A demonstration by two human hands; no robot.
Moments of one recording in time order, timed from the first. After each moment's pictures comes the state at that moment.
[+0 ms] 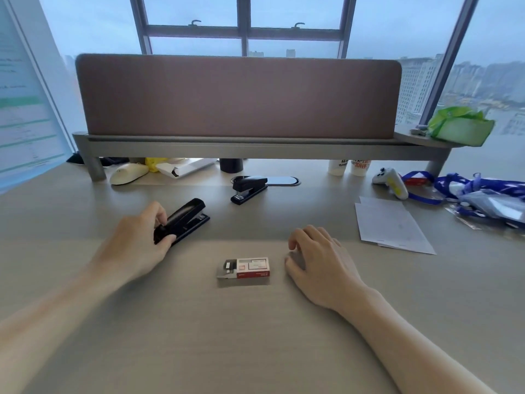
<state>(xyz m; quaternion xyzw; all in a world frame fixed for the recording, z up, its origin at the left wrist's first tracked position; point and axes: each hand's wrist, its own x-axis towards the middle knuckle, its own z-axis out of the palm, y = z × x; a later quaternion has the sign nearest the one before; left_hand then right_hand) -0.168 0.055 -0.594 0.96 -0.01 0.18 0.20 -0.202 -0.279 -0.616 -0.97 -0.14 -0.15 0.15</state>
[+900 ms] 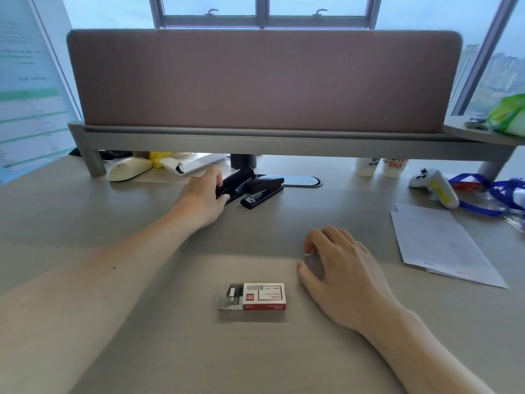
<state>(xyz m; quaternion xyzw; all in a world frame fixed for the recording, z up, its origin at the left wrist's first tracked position) -0.013 -0.009 -0.603 0.96 -0.02 0.18 0.22 -0.163 -0.277 -0.619 -0.97 -0.15 -0.16 0.15</state>
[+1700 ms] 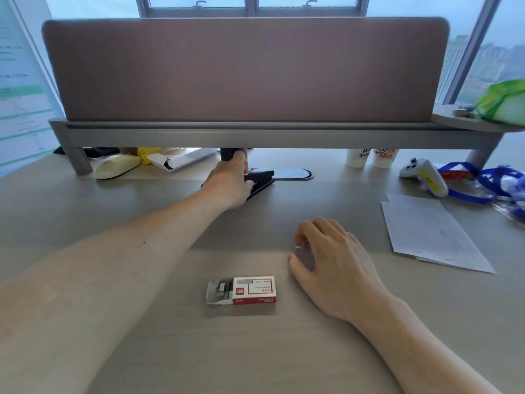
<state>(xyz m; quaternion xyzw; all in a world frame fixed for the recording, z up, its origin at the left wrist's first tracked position) -0.009 -0.077 -0.579 0.97 -0.05 0.12 0.22 -0.162 -0.278 -0.620 -0.96 -0.15 -0.16 0.16</state>
